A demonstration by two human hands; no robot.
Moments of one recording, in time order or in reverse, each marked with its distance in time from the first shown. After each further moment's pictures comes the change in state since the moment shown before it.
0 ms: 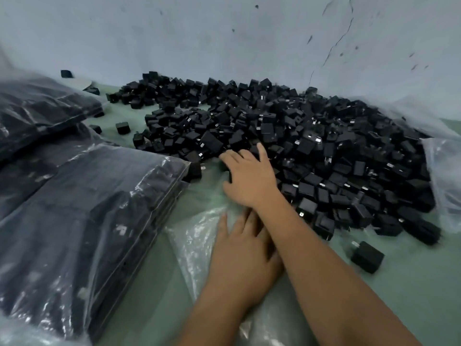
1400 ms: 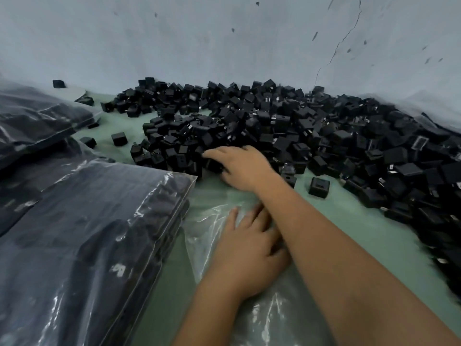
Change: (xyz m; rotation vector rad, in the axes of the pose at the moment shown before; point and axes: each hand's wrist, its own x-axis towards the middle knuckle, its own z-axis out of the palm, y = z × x) left_hand 0.047 -0.040 -0.006 -0.056 -0.030 0.216; right_hand 0.072 0.005 0.012 0.131 0.012 -0.186
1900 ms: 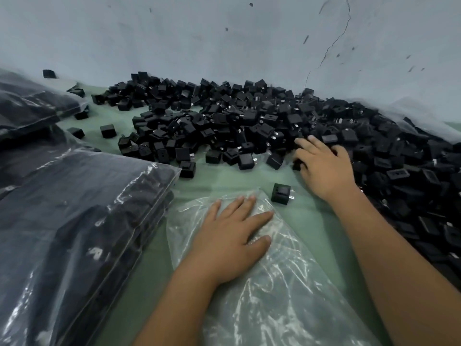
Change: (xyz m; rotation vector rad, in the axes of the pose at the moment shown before) left_hand 0.000 -0.002 0.001 -0.062 -0.022 -0.074; right_hand -0.130 0.112 -0.029 -0.244 -0.045 0.461
